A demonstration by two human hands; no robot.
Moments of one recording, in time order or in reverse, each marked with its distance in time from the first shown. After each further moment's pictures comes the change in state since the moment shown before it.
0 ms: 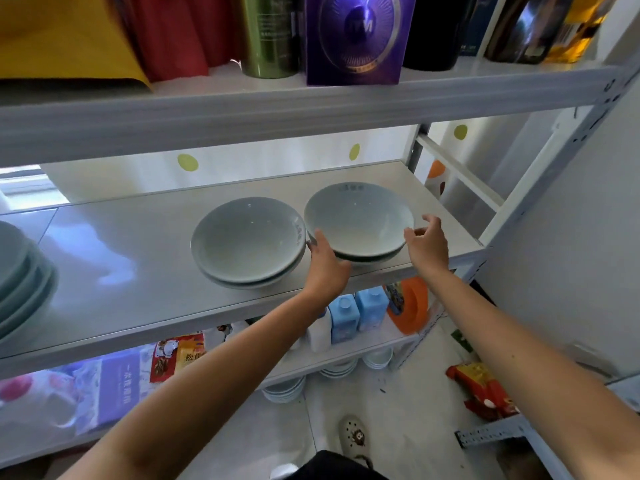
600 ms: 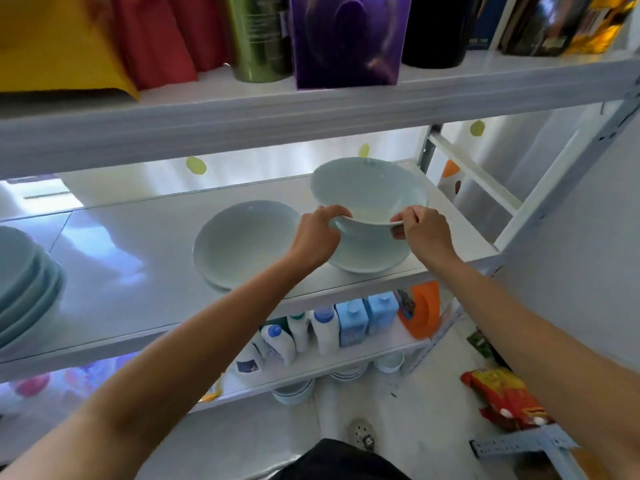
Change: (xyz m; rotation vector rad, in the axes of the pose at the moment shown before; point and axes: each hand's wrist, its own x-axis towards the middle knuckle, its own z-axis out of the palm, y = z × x) left_hand 0.029 0.042 -0.040 0.312 0.117 0.284; right_hand 0.025 -0.023 0.001 -0.009 -0.141 -0.255
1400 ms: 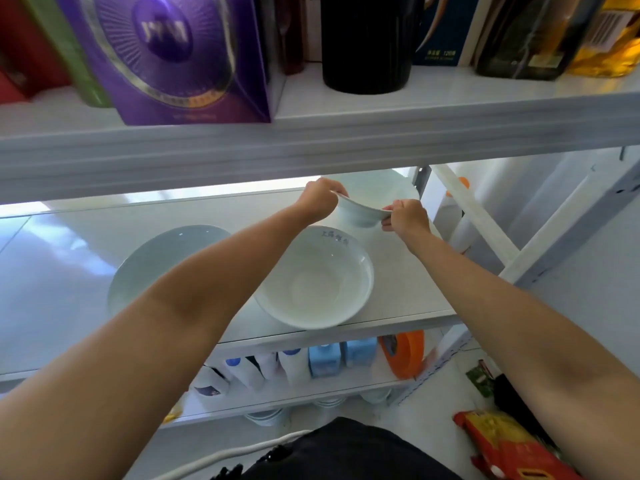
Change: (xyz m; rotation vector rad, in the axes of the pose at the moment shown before) left_hand 0.180 0.034 0.069 0.039 -0.043 -0.167; right_hand 0.177 0.061 0.001 0.176 -0.133 0.203
